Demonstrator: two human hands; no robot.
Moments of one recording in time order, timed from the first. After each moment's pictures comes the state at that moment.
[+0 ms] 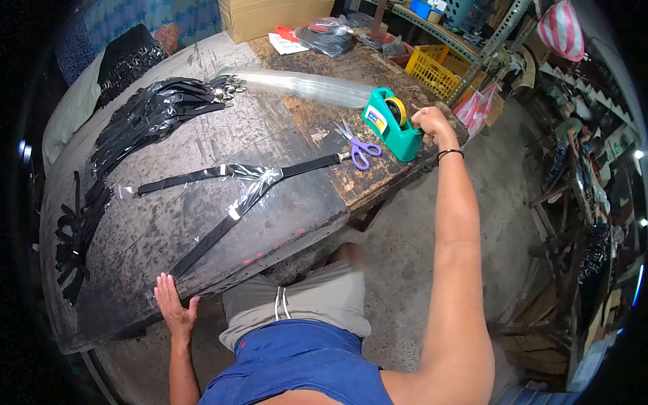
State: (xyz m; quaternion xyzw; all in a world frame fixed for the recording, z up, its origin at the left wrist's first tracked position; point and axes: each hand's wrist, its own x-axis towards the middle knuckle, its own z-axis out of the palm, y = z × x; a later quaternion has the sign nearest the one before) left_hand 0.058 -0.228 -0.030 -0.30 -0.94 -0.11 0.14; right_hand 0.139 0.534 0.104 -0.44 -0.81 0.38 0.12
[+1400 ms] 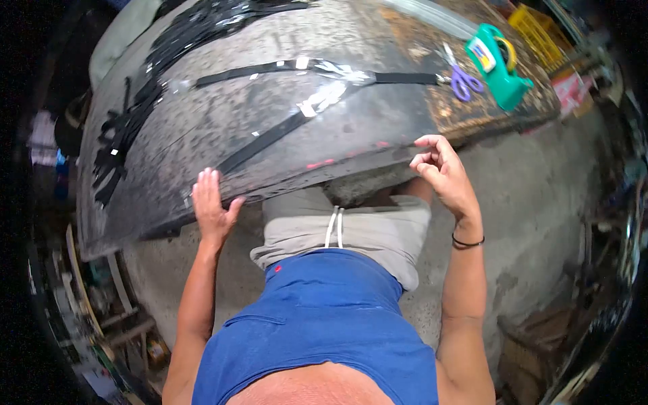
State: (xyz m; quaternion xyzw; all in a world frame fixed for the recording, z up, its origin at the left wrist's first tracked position) left_hand 0.054 -0.224 -0.031 -0.29 -0.94 -0.10 0.16; right_hand 0.212 0.223 0.038 -0.17 -0.72 0.67 0.04
